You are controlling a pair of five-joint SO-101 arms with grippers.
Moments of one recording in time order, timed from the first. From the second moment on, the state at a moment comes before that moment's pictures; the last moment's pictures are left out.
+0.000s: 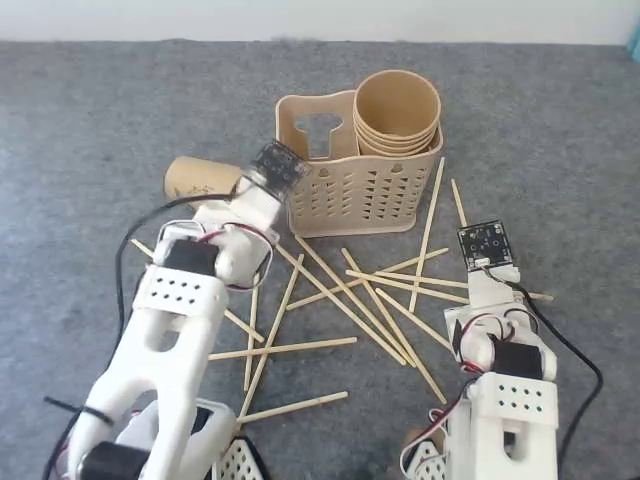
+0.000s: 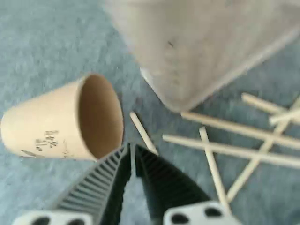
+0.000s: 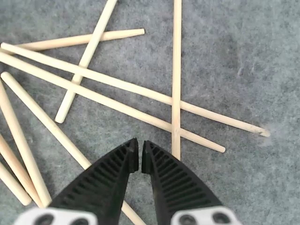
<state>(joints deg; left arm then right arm) 5.1 -30.1 50.0 49.8 -19.7 4.8 -66.9 81.5 53.5 18.3</state>
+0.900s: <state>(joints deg) -1.8 -10.3 58.9 2.0 -8.3 4.8 -66.9 81.5 53.5 18.3</state>
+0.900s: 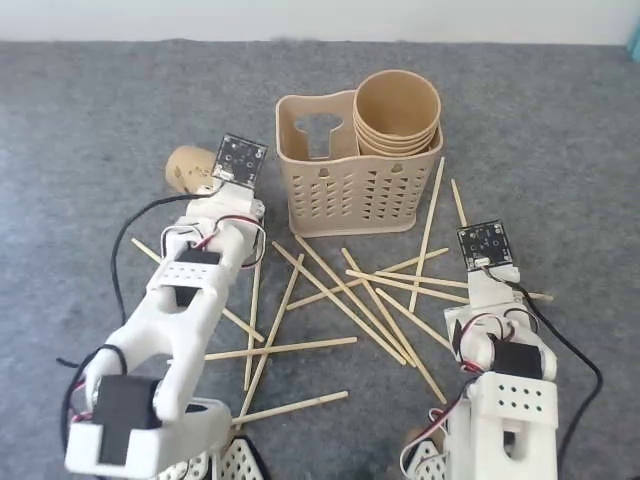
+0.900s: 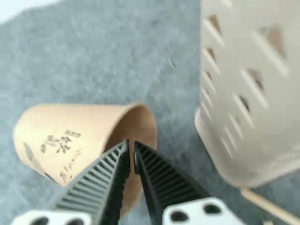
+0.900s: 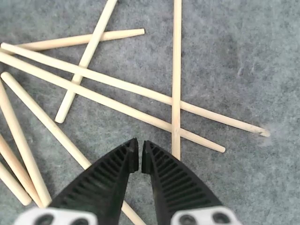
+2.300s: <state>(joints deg) -25.9 -7.3 24.6 34.2 -1.3 4.8 -66.9 81.7 53.5 20.1</state>
